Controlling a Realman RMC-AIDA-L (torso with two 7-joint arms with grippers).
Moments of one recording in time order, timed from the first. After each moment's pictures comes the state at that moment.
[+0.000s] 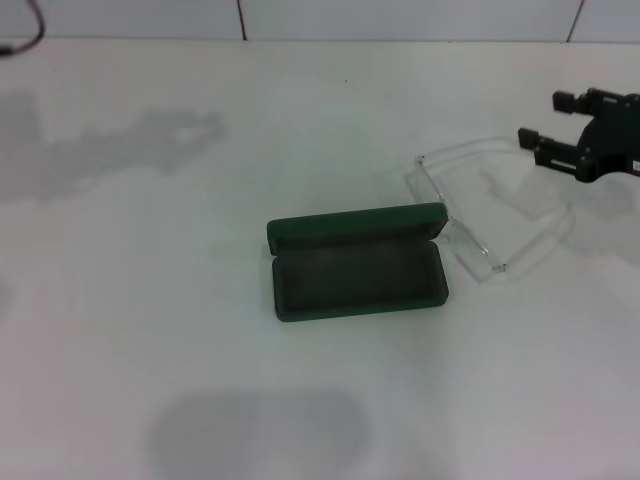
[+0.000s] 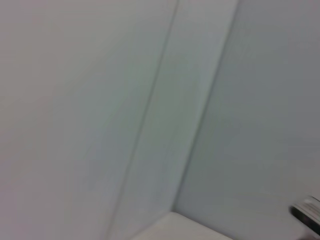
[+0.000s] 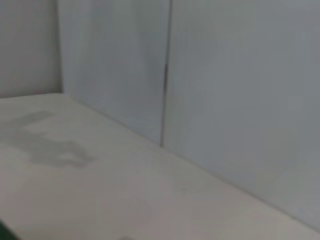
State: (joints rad) left arm -1.03 -1.87 2.85 -0.55 -0.45 1.86 -1.50; right arm 0.40 2.01 -1.10 -0.78 -1.53 -1.02 1.20
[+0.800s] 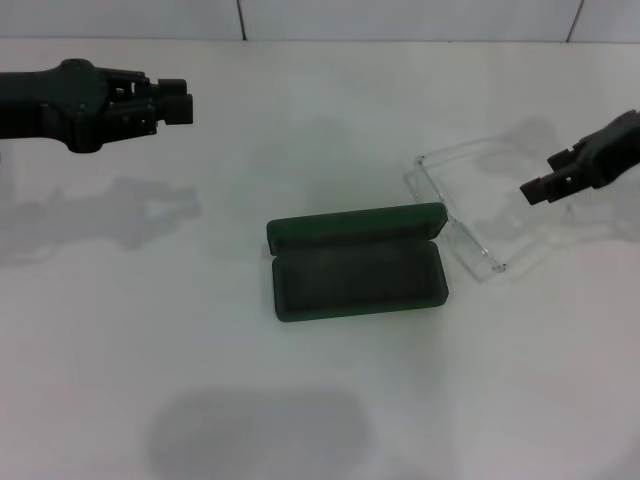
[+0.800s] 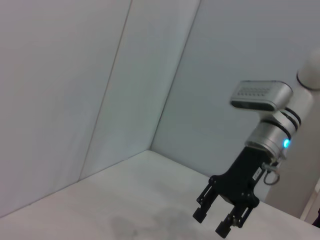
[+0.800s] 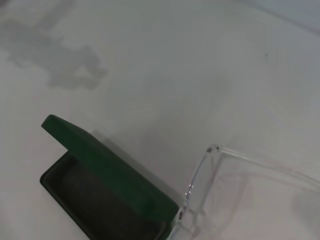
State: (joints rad) left arm -0.89 -1.86 2.85 -0.55 -0.30 1.98 -1.38; right arm 0.68 1.92 -1.09 -1.16 -2.31 -1.59 2.32
